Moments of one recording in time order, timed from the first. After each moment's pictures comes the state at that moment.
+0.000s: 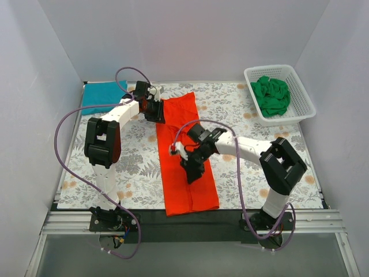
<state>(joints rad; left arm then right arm) -0.25 2.08 1.61 -0.55 0.37 -0.08 0.87 1.75 1.15 -0.70 -0.78 -0.46</state>
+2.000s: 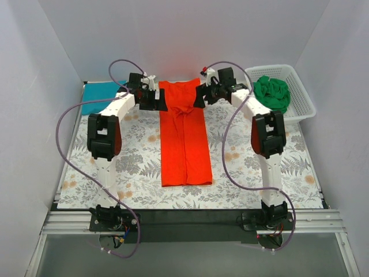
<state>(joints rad) -0.18 2.30 1.90 -0.51 0.45 -0.06 0.34 2.35 1.98 -0.37 -0.57 -0.06</state>
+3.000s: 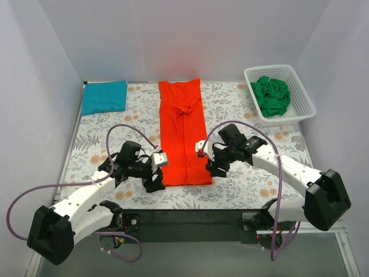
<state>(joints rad) -0.45 0.96 0.54 -0.46 0.76 0.49 0.67 1.28 0.89 -0.67 -0.53 -0.71</state>
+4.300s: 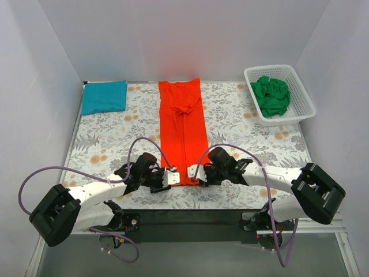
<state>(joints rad) -0.72 1.12 0.36 -0.12 0.47 0.67 0.89 1.34 0.57 -0.18 -0.36 -0.76</state>
